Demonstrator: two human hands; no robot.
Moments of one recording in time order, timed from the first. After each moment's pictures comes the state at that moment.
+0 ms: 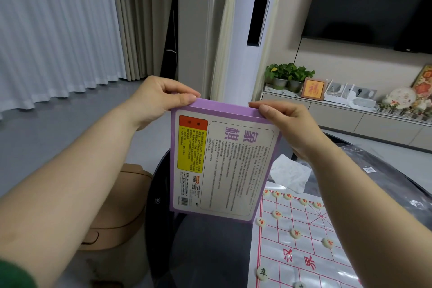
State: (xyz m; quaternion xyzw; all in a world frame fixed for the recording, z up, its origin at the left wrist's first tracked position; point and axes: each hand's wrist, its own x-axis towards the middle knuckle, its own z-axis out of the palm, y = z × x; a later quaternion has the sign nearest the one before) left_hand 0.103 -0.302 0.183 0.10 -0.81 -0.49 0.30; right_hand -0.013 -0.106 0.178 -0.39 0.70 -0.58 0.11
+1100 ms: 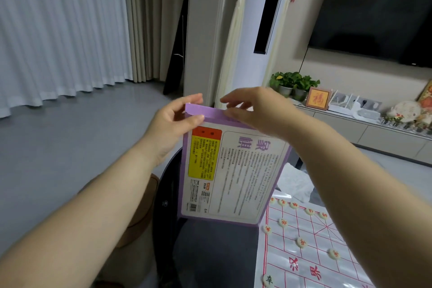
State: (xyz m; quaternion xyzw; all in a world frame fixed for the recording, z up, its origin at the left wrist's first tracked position) left_hand 0.117 -0.291 0.147 0.08 -0.69 -0.64 0.35; right_hand 0.019 -0.152 0.219 -0.55 0.81 -0.19 -0.05
